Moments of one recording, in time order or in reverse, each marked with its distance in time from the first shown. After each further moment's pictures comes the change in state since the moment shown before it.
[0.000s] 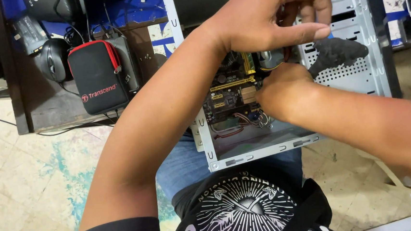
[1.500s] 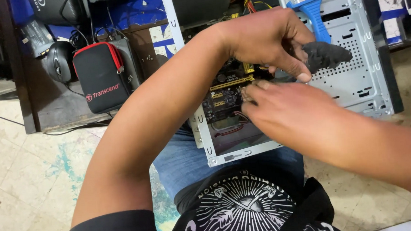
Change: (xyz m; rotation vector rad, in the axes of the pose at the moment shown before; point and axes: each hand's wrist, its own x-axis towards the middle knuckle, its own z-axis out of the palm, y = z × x) left_hand 0.008 -0.003 0.017 -0.230 -0.395 -0.287; right_hand -0.040 -0.002 0.062 0.156 0.811 -0.364
